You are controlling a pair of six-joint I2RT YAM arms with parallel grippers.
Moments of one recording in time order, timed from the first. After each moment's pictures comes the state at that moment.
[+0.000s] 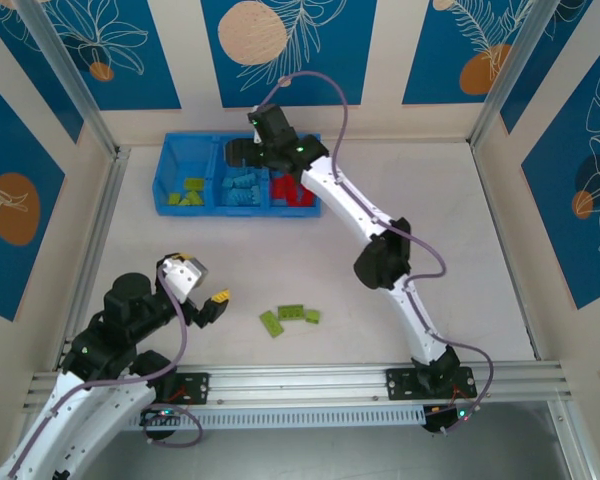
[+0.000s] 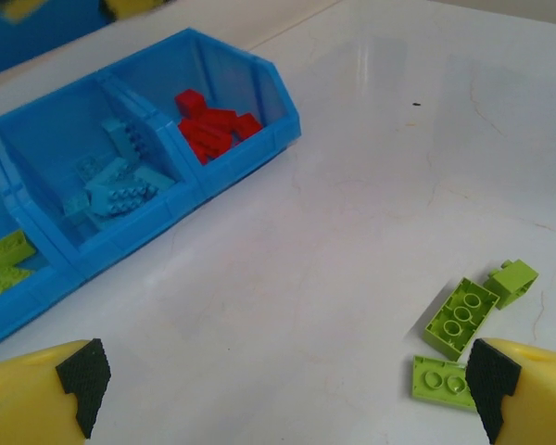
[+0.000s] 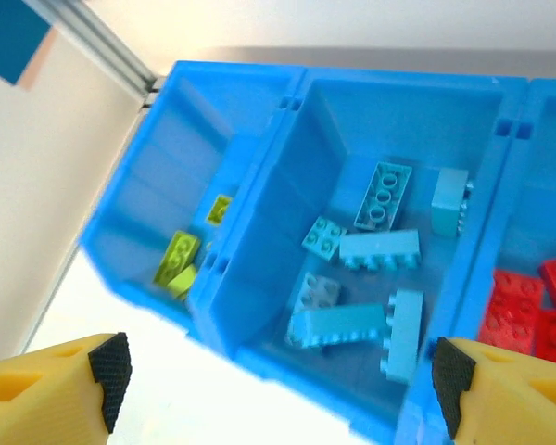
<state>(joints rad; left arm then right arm) -0.52 0.37 0.63 -0.67 0.12 0.19 0.70 2.35 2.56 -0.84 -0.02 0.48</state>
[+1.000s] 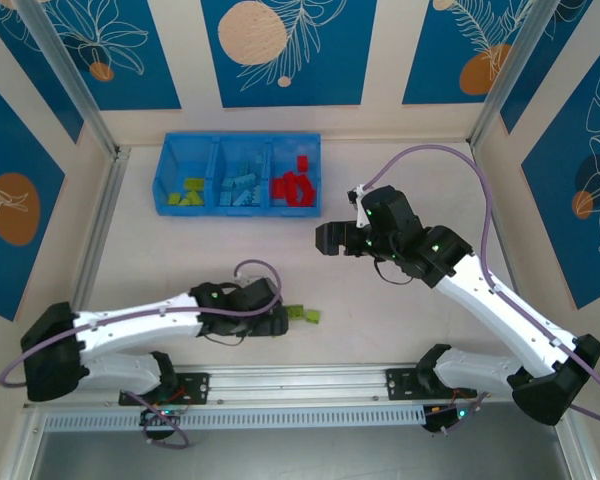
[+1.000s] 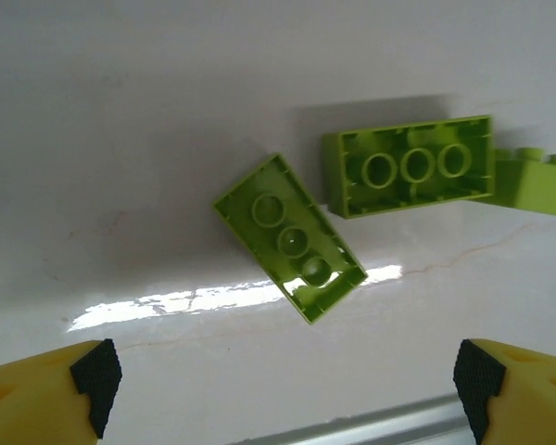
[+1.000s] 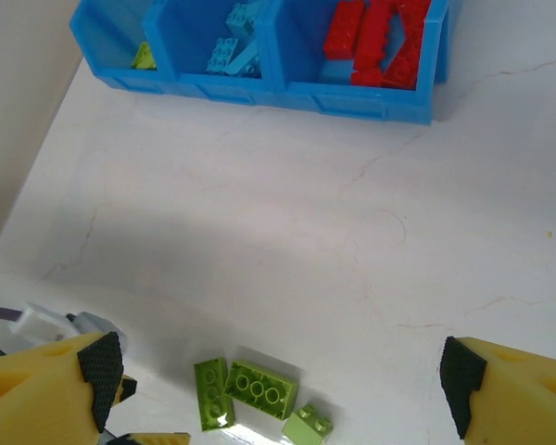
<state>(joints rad) -1.13 1.26 0.76 -0.75 -0.13 -1.10 0.71 1.11 1.19 -0.79 0.00 0.53</state>
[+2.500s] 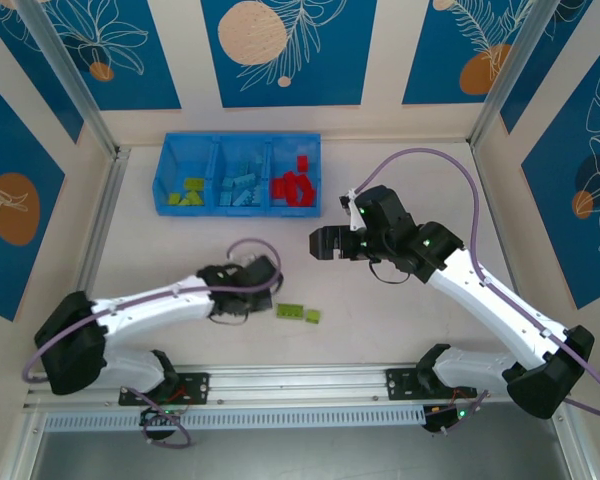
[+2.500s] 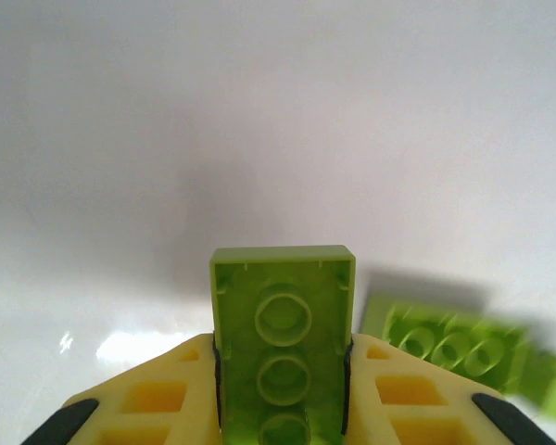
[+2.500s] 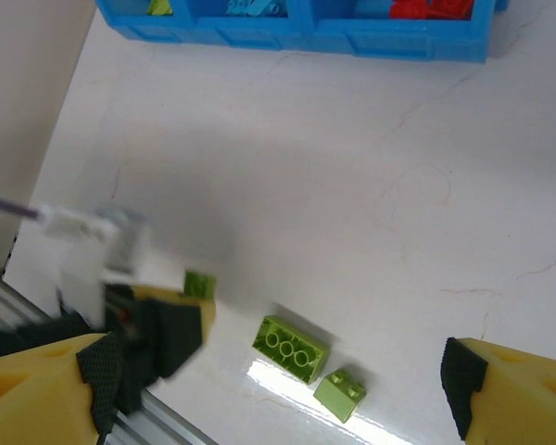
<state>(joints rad) -0.92 1.31 0.86 -0.72 -0.24 -1.05 0.70 1.16 1.19 -0.81 -0.12 0.56</state>
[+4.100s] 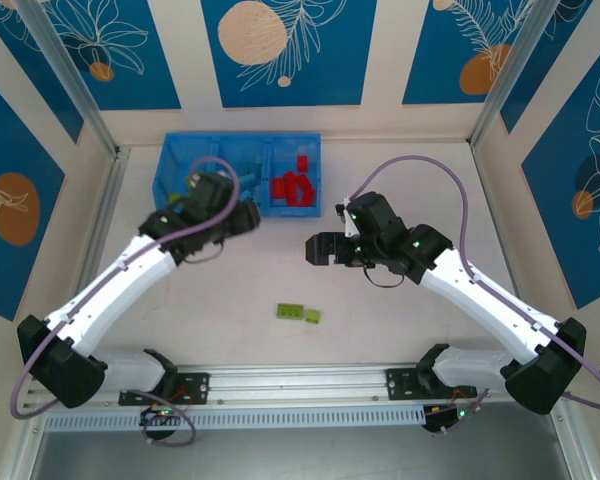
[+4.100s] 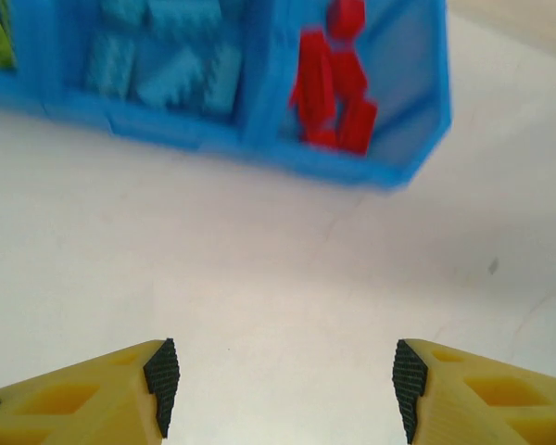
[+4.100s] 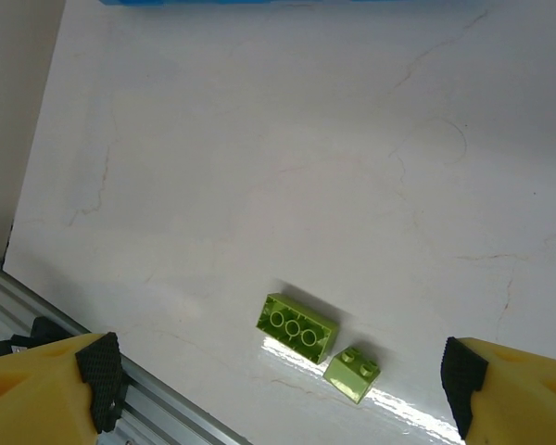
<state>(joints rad) -0.65 1.29 1.23 -0.78 -0.18 -0.74 0.73 1.18 1.14 -0.80 -0.13 0.63</state>
